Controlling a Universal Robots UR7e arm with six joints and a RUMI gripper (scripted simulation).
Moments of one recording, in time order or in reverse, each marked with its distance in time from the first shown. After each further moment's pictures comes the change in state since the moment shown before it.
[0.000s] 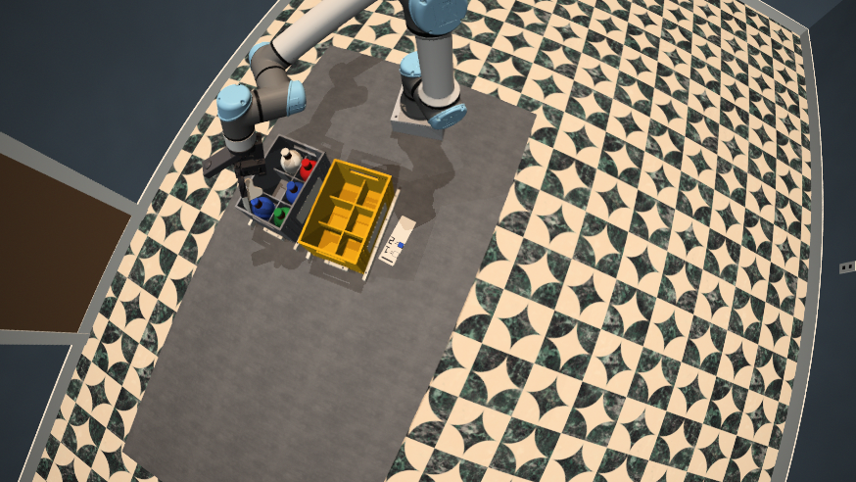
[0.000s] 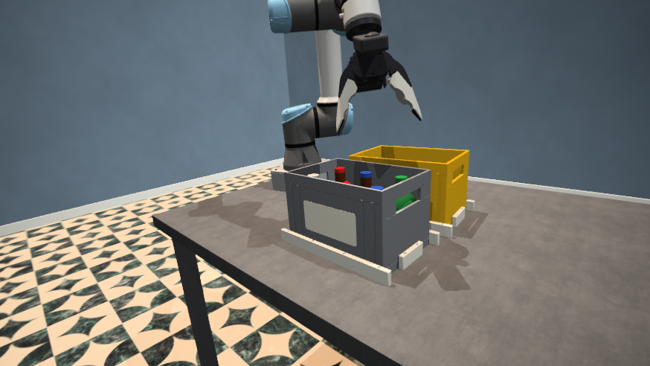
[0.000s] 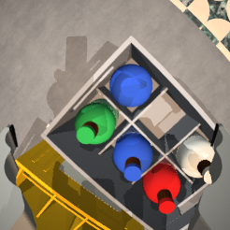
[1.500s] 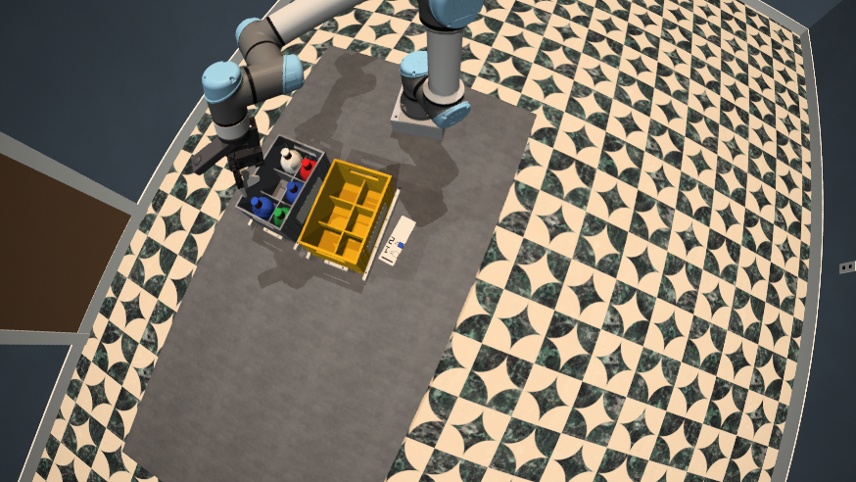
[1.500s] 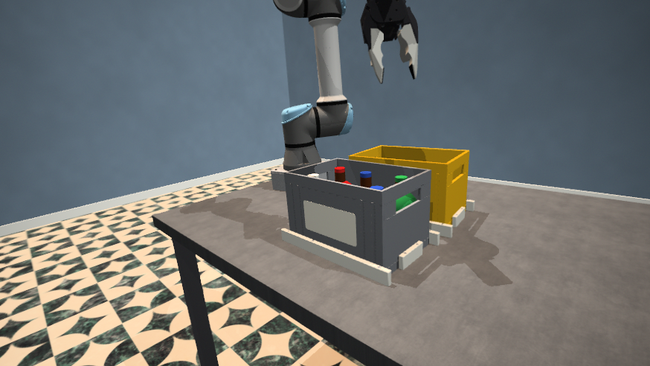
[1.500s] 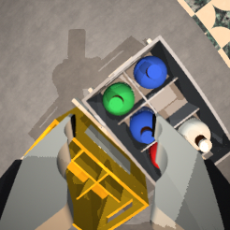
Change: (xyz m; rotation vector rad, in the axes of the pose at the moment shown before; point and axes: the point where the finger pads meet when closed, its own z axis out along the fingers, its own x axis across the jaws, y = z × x) arm -0.048 -0.003 -0.097 -0.027 -0.023 -0.107
